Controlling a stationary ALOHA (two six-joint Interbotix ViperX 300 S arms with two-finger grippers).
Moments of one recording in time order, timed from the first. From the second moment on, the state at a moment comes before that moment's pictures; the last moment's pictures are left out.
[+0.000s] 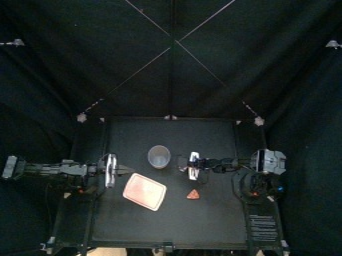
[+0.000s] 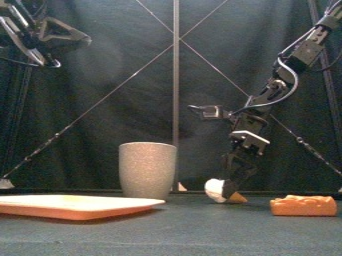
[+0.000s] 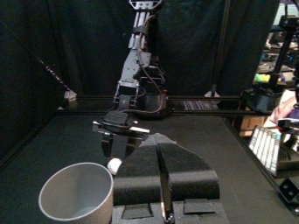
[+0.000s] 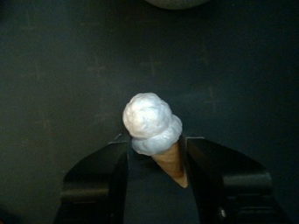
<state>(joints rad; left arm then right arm) 0.03 -0.97 1.22 0.00 -0.30 0.00 -0.26 0.08 0.73 -0.20 0.16 0.02</state>
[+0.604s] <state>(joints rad) 0.03 -0.97 1.22 0.00 -0.29 0.00 0.03 0.09 0.44 -0.14 0.25 0.02</state>
